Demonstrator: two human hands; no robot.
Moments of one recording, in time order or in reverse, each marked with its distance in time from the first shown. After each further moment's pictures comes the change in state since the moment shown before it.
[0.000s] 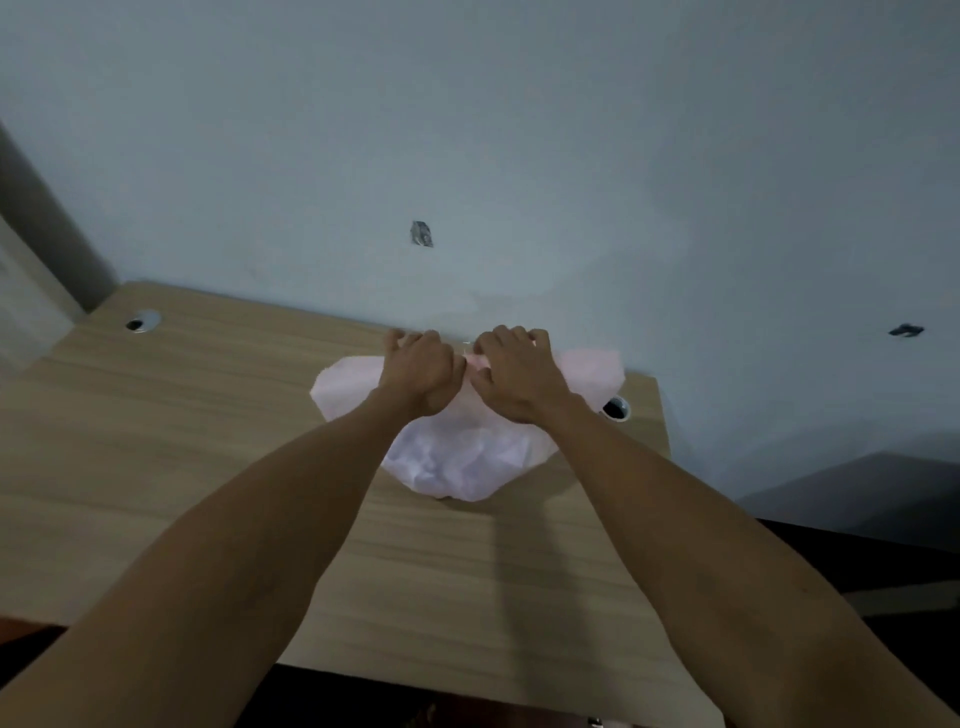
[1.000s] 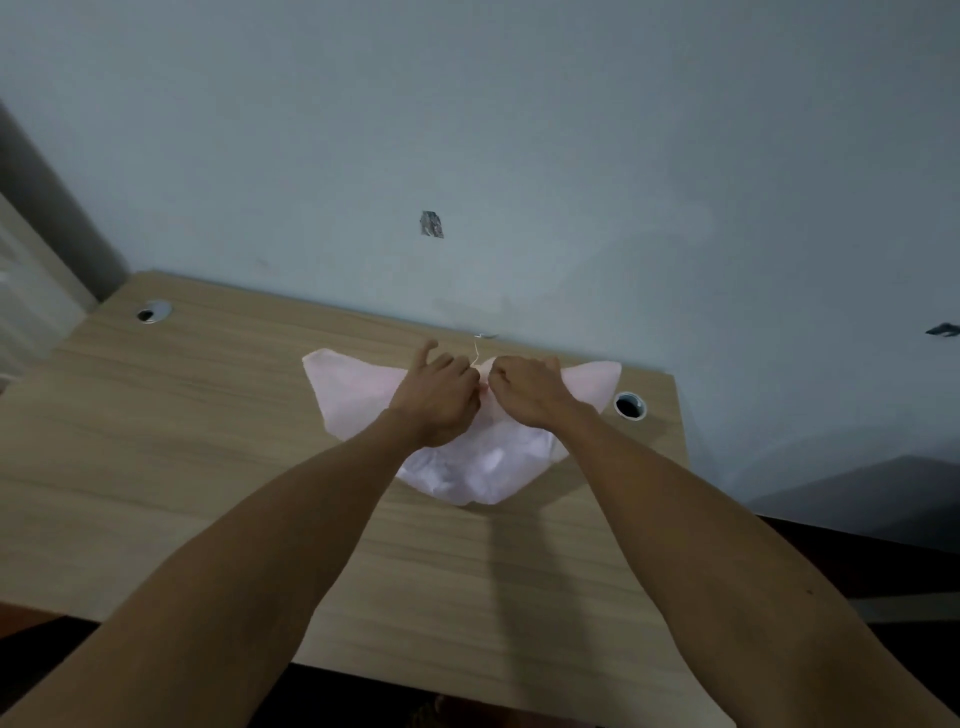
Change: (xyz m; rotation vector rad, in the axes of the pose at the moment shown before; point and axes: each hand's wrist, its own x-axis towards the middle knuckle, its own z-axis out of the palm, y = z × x) left_hand -0.017 0.005 0.029 0.035 0.032 0.236; right_hand 0.006 0.008 0.028 0.228 -0.219 0.138
